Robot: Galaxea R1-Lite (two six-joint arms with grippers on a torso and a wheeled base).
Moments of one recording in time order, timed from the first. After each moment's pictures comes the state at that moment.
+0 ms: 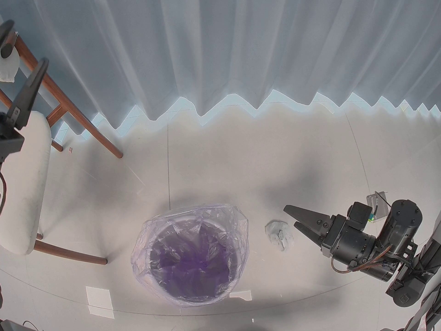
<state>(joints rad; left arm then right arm) -0.56 1.14 -0.41 -1.50 -0.14 -0.67 0.62 1.83 -0.19 -1.55 0.19 0.96</state>
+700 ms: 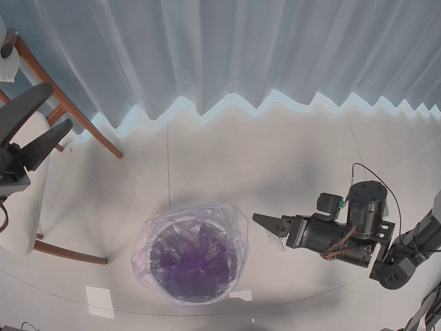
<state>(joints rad) -0.40 0.98 -0.59 -0.69 -0.43 -0.69 0.67 1.82 -0.49 -1.03 0.10 0.61</state>
